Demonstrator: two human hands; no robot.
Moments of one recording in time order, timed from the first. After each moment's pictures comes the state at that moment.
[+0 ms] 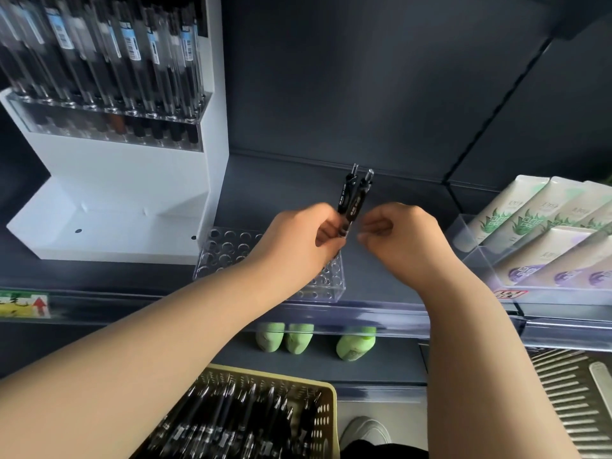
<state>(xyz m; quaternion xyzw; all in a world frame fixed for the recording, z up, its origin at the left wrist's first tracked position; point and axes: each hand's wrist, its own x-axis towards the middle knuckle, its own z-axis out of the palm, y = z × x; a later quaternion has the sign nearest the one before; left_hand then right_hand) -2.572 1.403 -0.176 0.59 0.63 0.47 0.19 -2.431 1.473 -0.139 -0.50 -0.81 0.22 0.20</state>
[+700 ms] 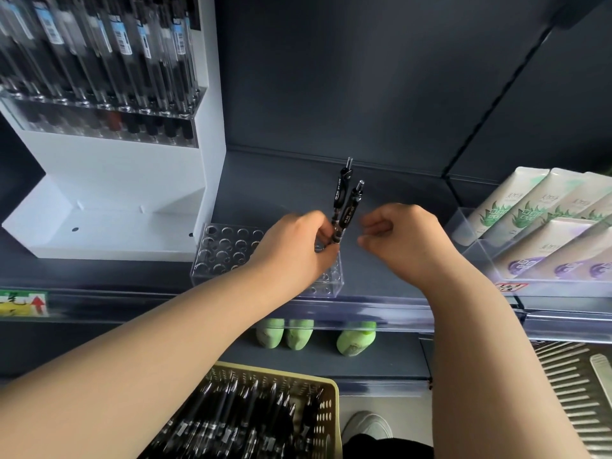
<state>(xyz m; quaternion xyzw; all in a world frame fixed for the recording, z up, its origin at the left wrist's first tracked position) -2.569 1.405 -0.187 0.61 0.69 0.37 0.12 -2.424 1.472 -0.140 -0.51 -0.81 0.23 0.17</state>
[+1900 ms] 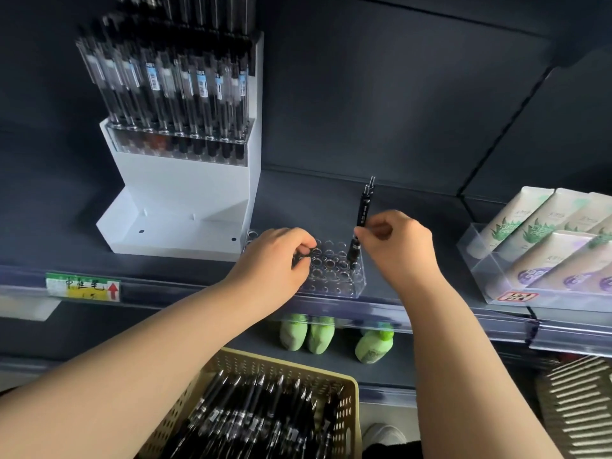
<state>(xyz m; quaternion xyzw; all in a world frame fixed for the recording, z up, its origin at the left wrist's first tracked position) -2.604 1.339 -0.175 0.60 0.71 0.34 0.09 -2.452 1.450 -0.154 -0.50 -0.78 0.22 0.30</state>
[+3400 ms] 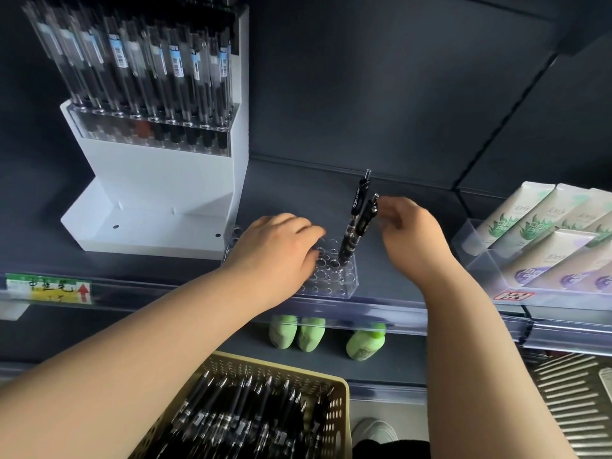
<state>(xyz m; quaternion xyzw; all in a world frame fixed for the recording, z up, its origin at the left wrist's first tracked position) -2.599 1.361 -0.171 0.69 0.70 0.18 -0.05 -2.437 1.469 -0.143 -0.50 -0.79 0.27 0.25</state>
